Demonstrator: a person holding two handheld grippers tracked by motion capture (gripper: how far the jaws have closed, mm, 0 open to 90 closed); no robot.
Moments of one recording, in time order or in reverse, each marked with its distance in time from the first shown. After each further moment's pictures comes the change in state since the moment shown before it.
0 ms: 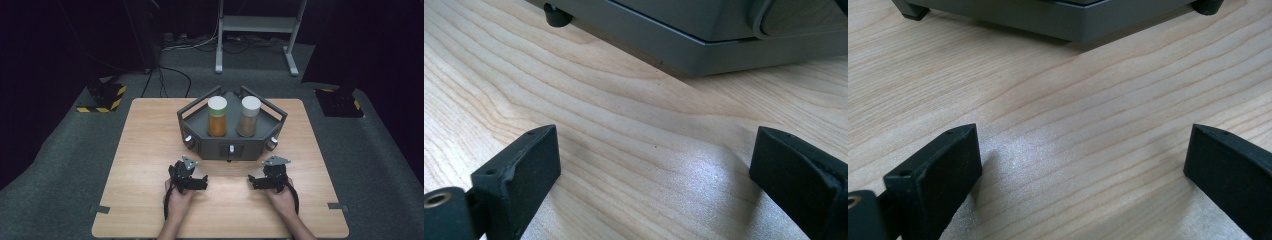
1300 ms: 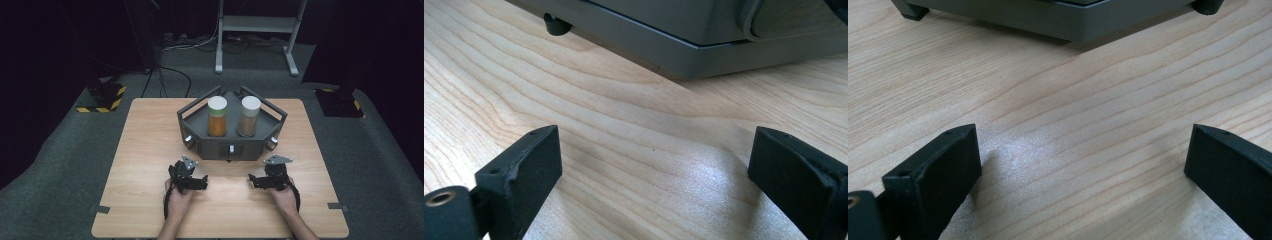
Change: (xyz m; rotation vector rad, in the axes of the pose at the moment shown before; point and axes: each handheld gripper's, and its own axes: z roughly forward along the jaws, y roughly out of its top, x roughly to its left) left arm 0.000 0.000 0.000 -0.001 -0.003 -0.006; right arm -0.006 -0.002 -0.001 -0.012 0.018 0.034
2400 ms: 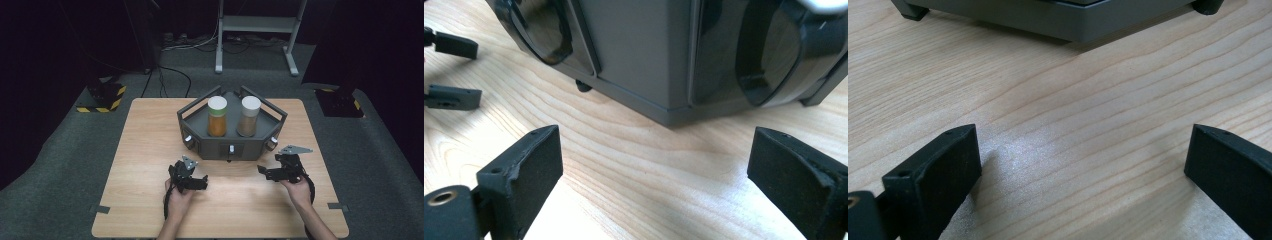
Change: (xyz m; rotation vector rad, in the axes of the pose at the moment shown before) left arm 0.000 0.000 0.000 0.000 0.000 0.001; right arm -0.039 0.018 -0.044 -0.064 0.106 0.061
